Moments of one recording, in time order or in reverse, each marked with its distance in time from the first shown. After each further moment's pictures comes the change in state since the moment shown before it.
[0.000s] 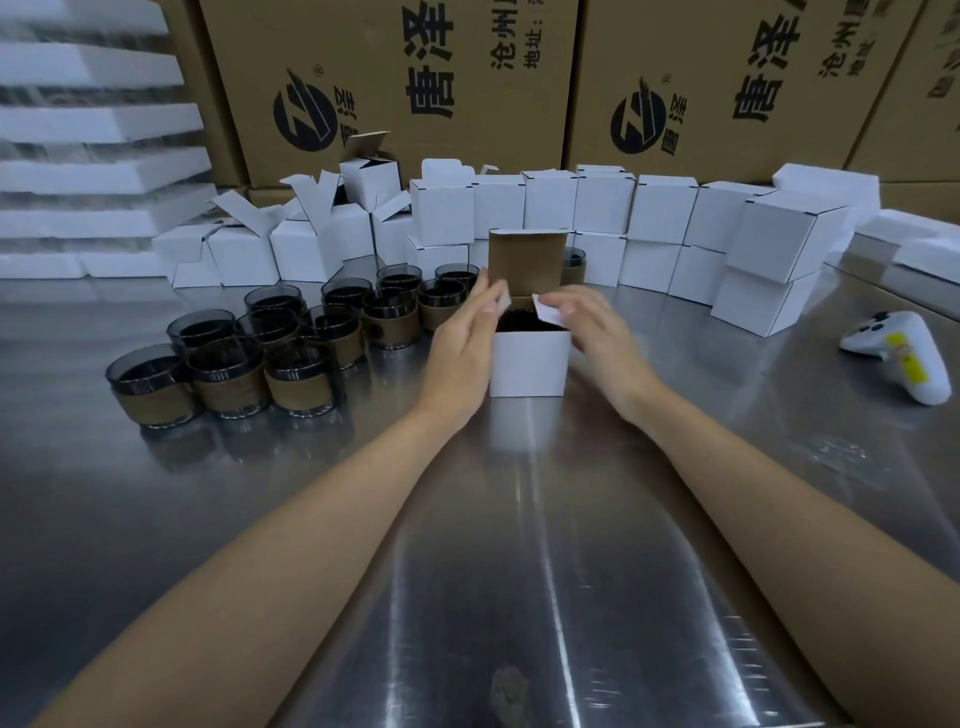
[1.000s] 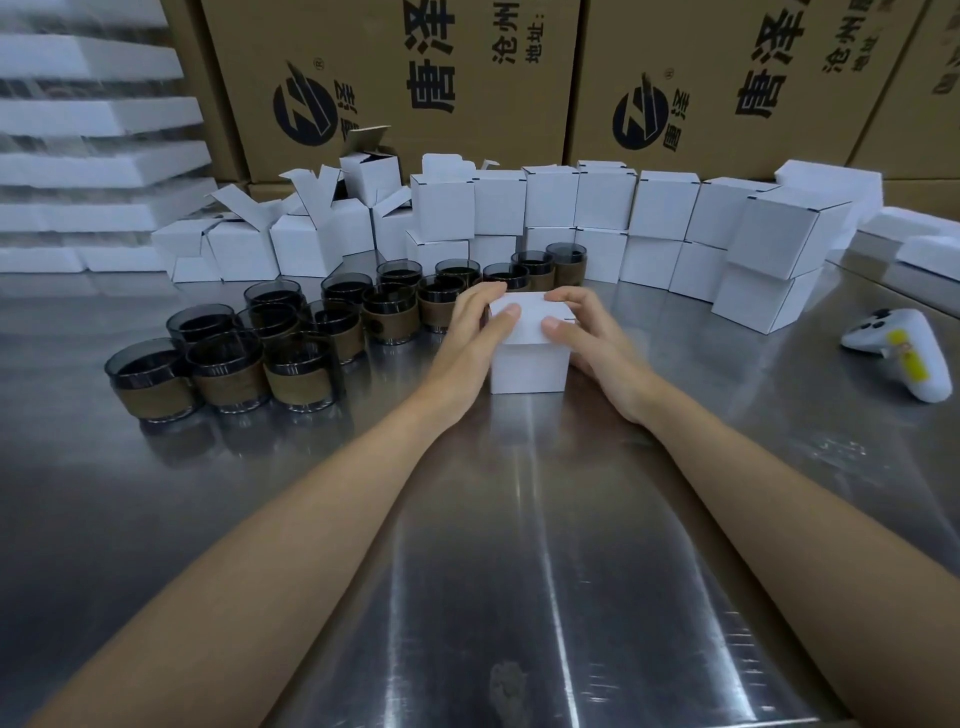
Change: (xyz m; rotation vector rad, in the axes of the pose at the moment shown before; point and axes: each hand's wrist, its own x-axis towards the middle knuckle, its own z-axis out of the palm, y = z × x) left_hand 0.001 0.005 0.001 -0.082 -0.095 -0.091; right_hand -0.004 0.003 -0.003 0.158 -0.136 0.100
